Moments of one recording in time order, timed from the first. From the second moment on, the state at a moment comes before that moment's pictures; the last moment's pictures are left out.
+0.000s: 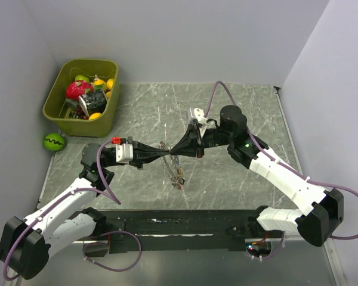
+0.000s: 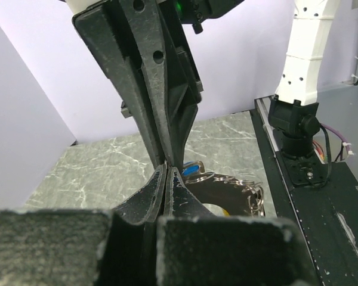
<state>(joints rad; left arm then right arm) -0.53 0.93 0.54 0.83 0.99 -0.05 0.65 1.20 1.07 -0.03 -1.02 -0.08</state>
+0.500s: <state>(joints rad) -0.52 0.92 0.54 0.85 0.96 -0.07 0.66 1.20 1.07 0.00 -1.01 -0.03</state>
